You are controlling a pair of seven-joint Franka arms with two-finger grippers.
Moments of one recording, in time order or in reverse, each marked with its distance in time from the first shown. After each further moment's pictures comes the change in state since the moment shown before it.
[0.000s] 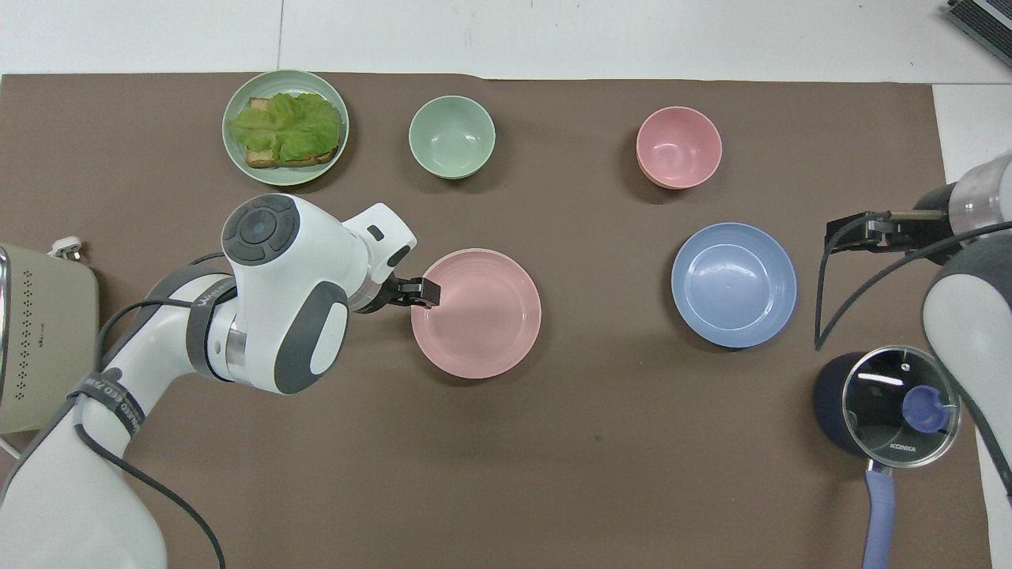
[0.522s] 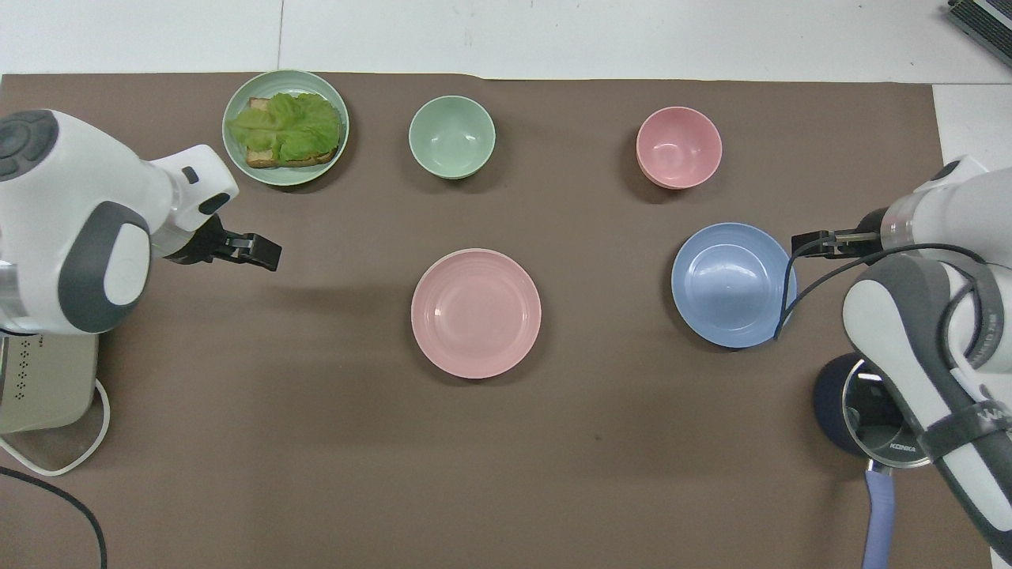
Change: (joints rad) left arm 0.253 -0.036 0.010 0.130 0.121 -0.224 0.272; right arm -0.042 0.105 -0.001 -0.147 0.000 0.298 -0.083
